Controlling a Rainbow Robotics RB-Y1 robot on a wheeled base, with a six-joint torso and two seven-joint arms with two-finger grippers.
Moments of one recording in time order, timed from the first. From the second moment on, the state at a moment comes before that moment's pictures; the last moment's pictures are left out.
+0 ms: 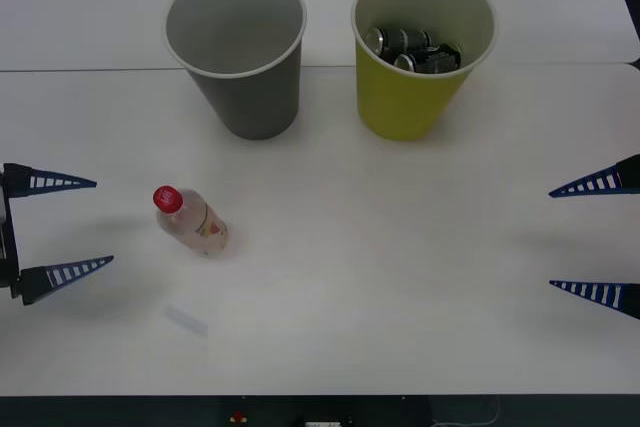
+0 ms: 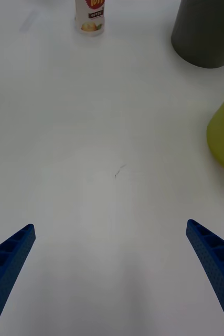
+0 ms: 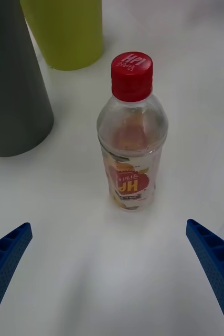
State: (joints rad) right arm 0.26 -1.13 -0.26 -2.01 1.31 -1.13 -0.09; left arm 0.11 1.12 0.00 -1.53 -0.89 -1.04 -0.33
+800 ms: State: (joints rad) right arm 0.26 -1.13 -0.26 -2.01 1.31 -1.13 -0.09; left arm -0.14 0.98 -0.35 -1.10 -0.60 -1.12 -0.65
